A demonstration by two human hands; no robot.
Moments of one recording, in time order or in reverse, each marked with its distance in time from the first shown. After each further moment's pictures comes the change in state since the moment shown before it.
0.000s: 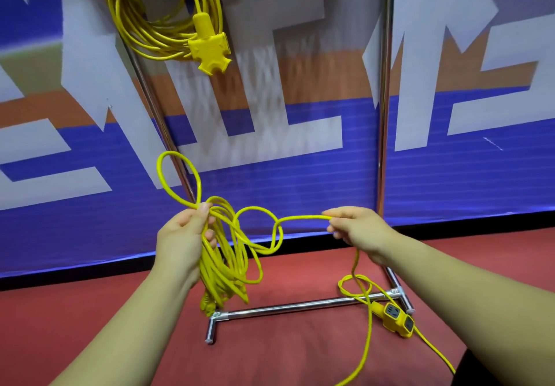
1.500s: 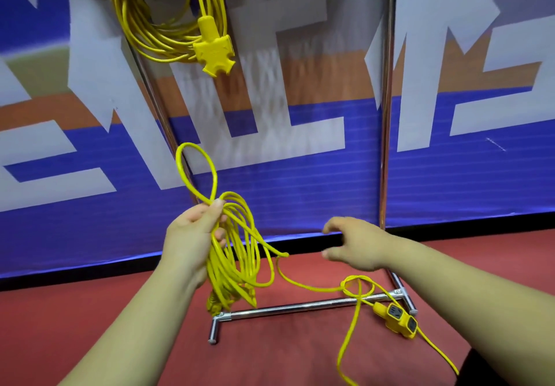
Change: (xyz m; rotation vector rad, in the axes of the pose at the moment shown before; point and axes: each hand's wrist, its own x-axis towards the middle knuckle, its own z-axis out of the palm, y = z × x) left_hand -0.017 0.016 0.010 0.043 -0.106 -0.007; right_hand -0.035 -0.027 0.005 -0.989 -0.189 -0.144
